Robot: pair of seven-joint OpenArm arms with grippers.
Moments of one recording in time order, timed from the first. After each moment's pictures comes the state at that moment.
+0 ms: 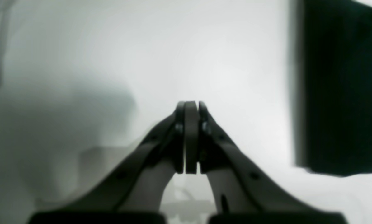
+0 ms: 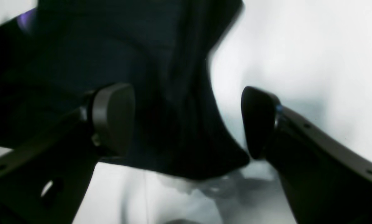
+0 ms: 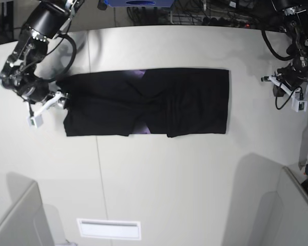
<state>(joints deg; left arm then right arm) 17.9 -23.1 -33.3 95.5 -33.1 -22.4 57.6 1.9 4.7 35.8 86.0 29.7 31.8 -74.4</state>
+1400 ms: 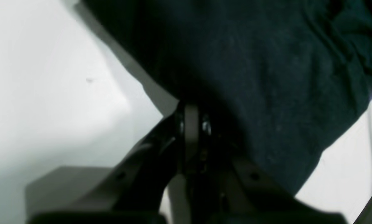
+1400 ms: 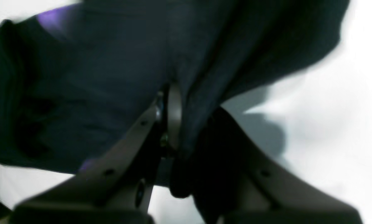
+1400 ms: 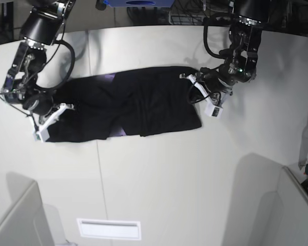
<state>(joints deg) 9.9 -15.6 6.0 88.5 -34.1 -15.6 42.4 2.6 9.0 23.6 90.5 29.4 24.6 -70.2</state>
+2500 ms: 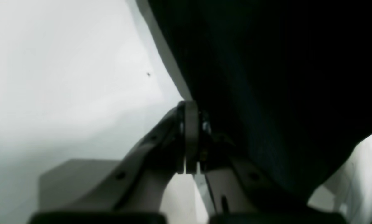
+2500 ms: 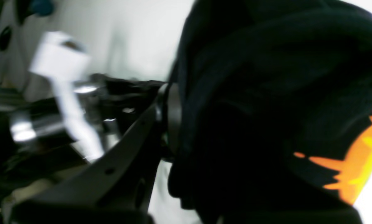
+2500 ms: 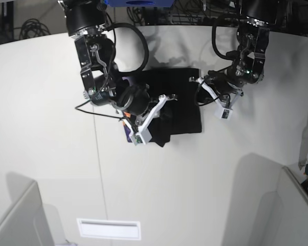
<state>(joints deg) 9.9 -19.0 5.8 89.8 -34.3 -10.2 42.7 0.5 -2.1 -17.7 99.7 29.5 -0.1 -62.1</state>
